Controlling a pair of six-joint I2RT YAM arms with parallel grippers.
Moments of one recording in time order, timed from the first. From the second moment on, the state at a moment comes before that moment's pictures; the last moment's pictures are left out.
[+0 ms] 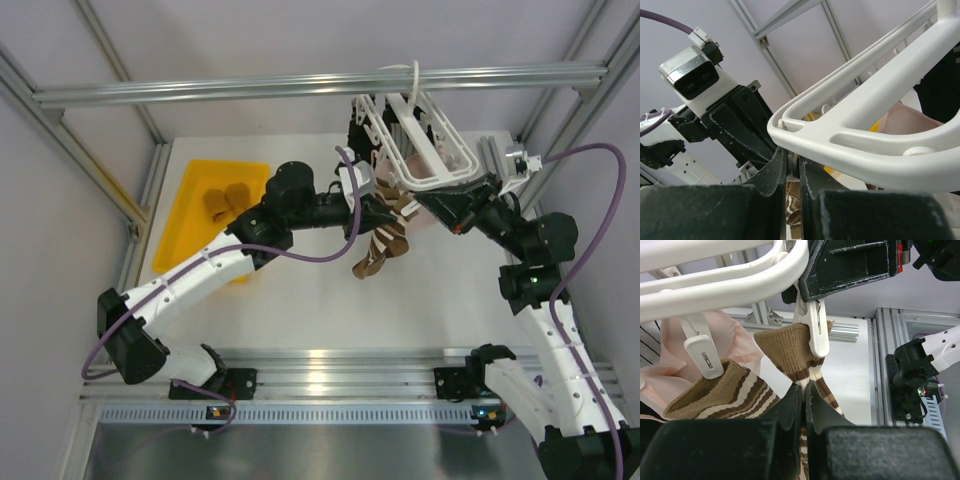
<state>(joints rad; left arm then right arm) -0.85 1.40 1.34 0.00 0.58 0.05 0.14 0.78 0.81 0.40 -0.77 0.80</state>
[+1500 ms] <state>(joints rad) -0.59 1.22 1.25 -0.07 0.56 -0.05 0.14 0.51 0.80 -0.07 -0.73 0.44</state>
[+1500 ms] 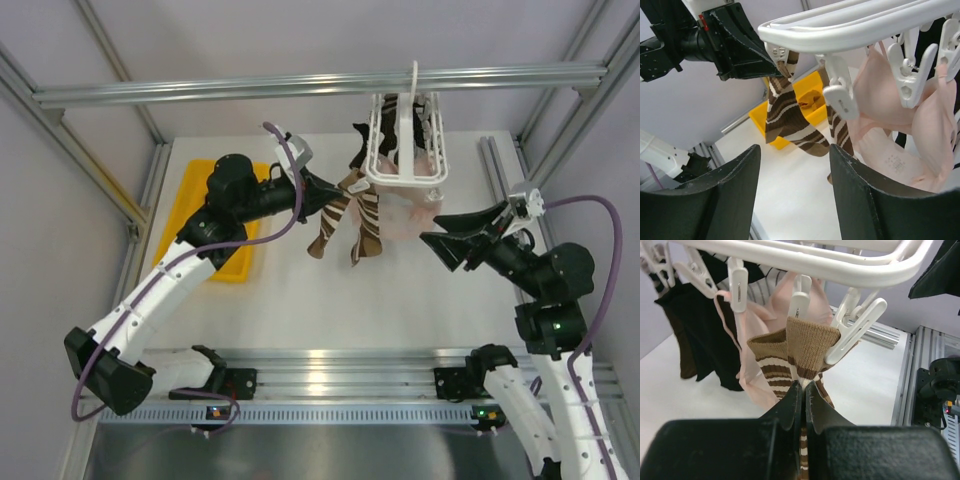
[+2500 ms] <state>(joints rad) -0.49 1.22 1.23 -0.09 0.63 -0.08 0.27 0.85 0.93 0.28 -0.76 0.61</state>
